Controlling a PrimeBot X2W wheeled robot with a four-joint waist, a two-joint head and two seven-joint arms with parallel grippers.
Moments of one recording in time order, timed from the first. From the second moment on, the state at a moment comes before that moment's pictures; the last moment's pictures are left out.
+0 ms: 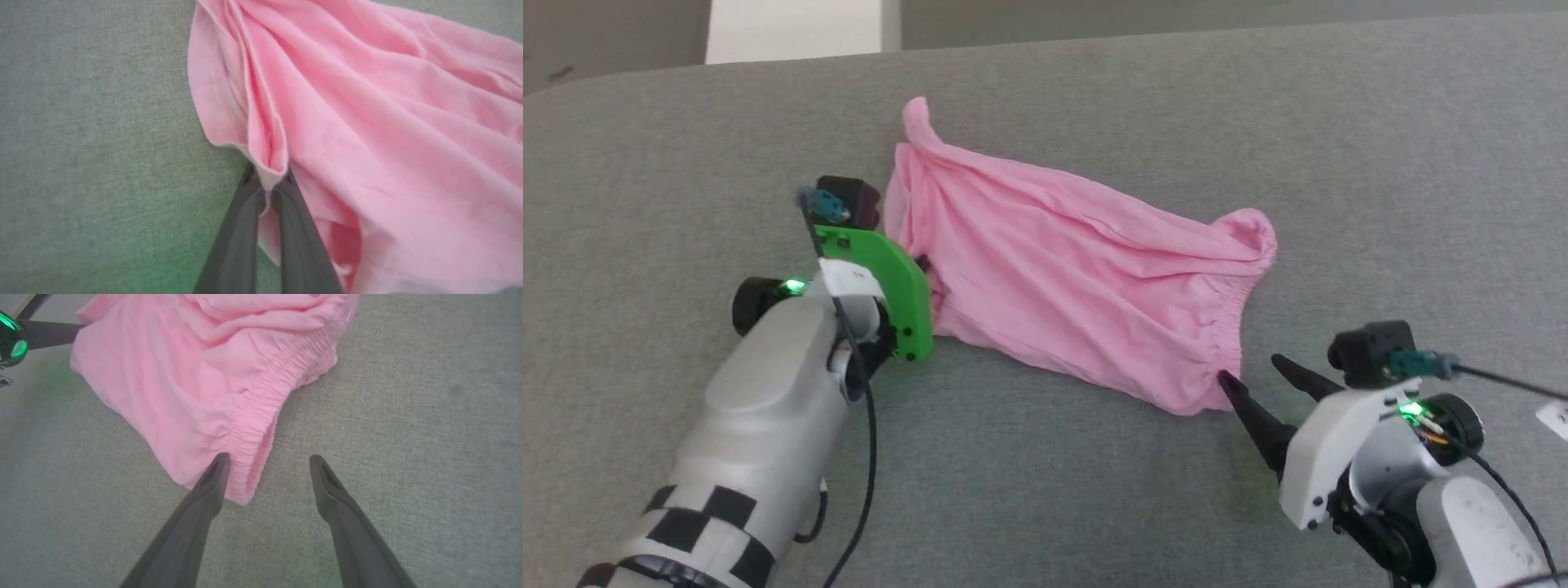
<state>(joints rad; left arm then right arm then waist) -0.84 0.22 -0.61 0.91 -0.72 -0.11 0.23 -0.15 -0.19 0.20 0.02 0.37 0.13 0.44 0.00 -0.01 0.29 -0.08</state>
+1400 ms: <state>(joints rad) -0.15 0.37 -0.61 0.19 -0.80 0.13 0.10 -0.08 -0.34 0.27 0.16 0.55 0.13 0.56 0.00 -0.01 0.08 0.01</state>
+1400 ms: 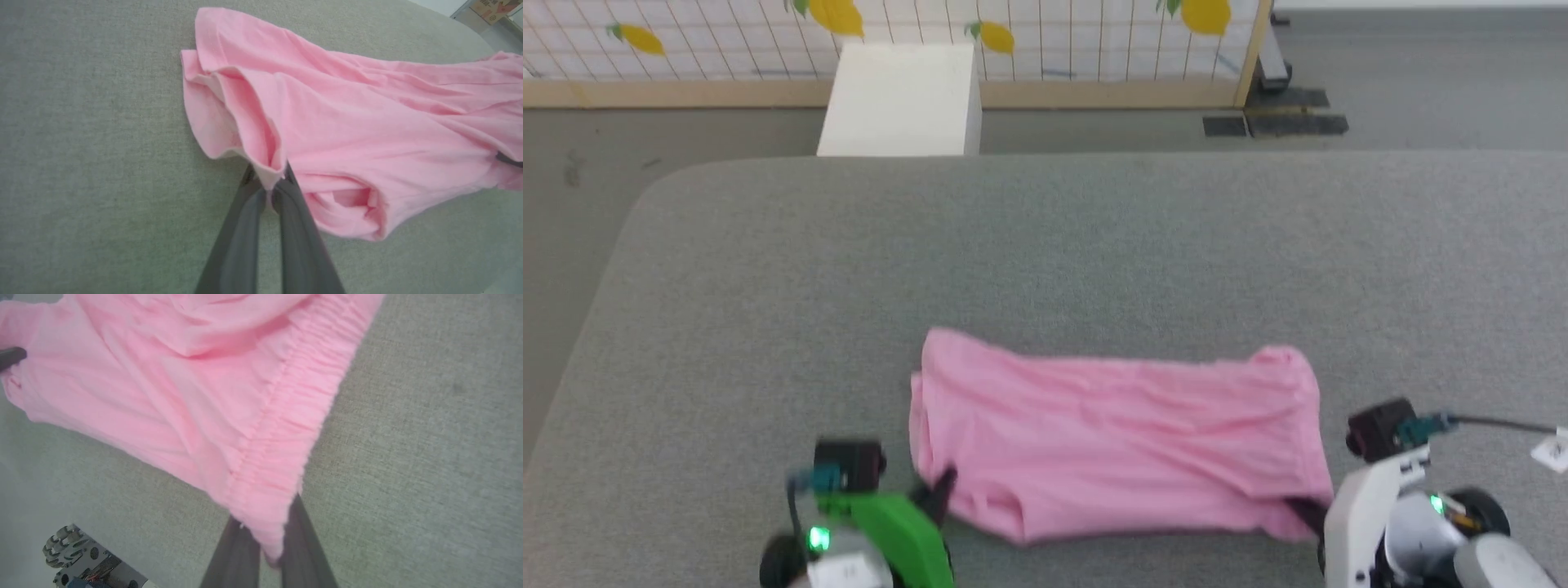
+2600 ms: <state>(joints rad) -0.03 0.45 -0.39 -0.06 -0.58 0.27 -0.25 0.13 -0.24 0.02 -0.03 0.47 0.13 0.48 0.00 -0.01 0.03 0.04</state>
